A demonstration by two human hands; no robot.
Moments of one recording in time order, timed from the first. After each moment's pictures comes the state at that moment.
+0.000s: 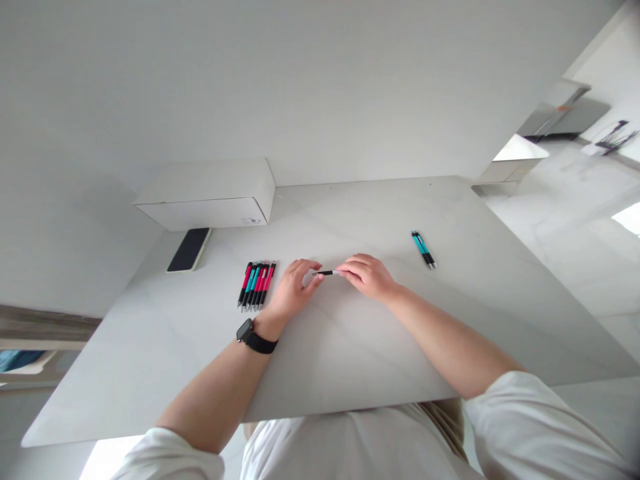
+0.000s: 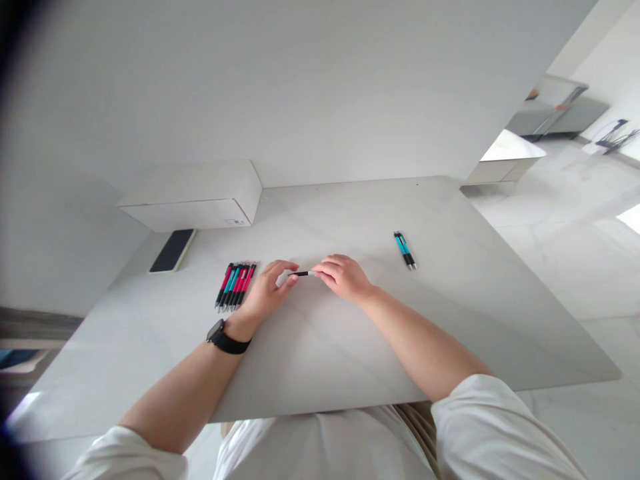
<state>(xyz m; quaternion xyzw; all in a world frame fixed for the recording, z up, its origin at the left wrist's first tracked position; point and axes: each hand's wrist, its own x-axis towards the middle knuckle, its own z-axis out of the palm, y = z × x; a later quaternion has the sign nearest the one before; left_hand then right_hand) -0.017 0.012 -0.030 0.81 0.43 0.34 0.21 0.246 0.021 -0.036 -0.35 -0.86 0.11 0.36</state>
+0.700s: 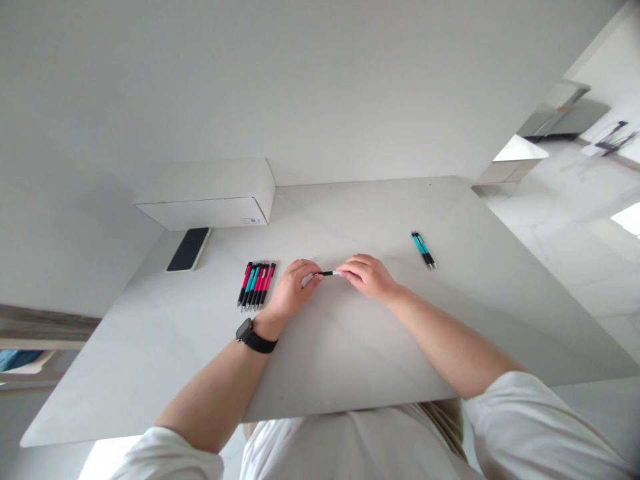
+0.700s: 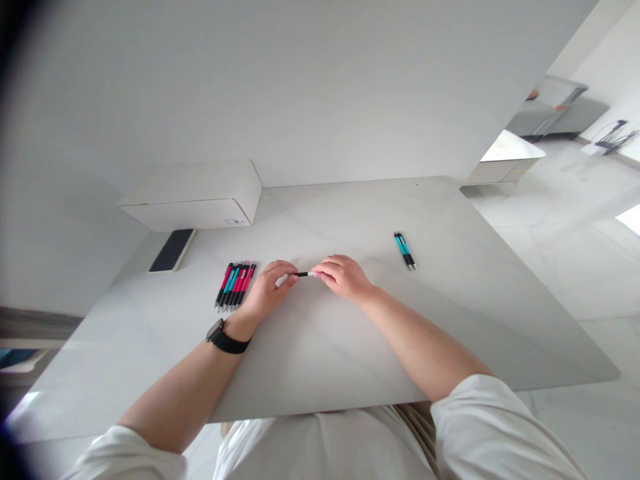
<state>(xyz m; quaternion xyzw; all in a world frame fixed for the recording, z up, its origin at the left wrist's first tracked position) -0.017 0.014 -0.031 0.81 0.42 0.35 0.22 0.247 0.020 -0.035 -0.35 -0.86 0.11 0.36</state>
